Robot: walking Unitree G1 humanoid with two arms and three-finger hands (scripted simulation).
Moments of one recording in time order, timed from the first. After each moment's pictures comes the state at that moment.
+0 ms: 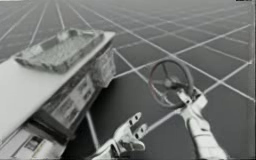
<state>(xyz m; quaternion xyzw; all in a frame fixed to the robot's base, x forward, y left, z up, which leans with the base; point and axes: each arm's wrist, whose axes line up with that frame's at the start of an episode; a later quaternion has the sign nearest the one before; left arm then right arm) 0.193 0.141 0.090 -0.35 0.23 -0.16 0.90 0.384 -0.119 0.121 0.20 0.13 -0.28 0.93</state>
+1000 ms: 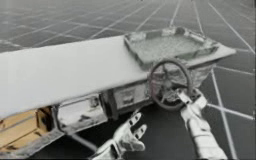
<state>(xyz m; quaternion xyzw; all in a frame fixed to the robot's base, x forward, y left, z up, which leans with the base) 0.192 0.143 0.086 -0.35 0.23 -0.16 0.89 0.385 -0.115 0.120 0.19 0.13 -0.28 0.93</state>
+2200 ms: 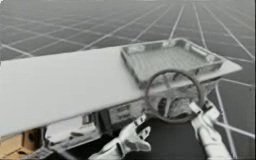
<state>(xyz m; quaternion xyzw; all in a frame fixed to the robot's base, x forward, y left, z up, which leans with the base) 0.196 0.137 0.089 -0.35 0.23 -0.17 0.89 0.375 -0.145 0.110 0.18 0.14 -0.32 0.92</state>
